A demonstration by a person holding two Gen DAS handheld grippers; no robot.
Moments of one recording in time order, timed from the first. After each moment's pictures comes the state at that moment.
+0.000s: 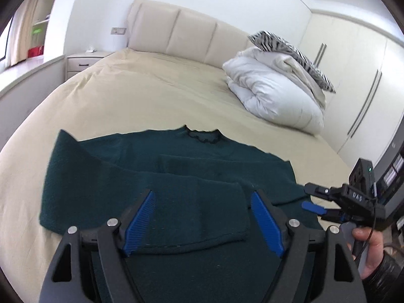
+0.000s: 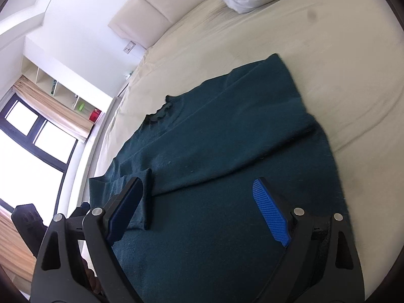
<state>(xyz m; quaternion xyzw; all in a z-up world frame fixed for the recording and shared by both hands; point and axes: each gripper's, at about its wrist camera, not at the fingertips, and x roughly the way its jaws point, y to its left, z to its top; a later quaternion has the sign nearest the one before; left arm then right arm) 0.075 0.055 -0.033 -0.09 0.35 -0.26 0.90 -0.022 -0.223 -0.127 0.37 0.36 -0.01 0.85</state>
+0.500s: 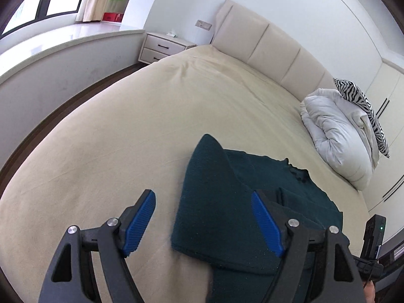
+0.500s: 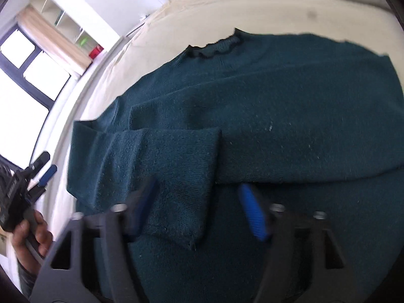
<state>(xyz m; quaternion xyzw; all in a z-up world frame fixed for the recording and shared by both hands) 0.129 0.188 -0.063 -0.19 0.38 -0.09 0.90 0.080 -0.091 -0.152 0.22 0.48 0.03 0.85</state>
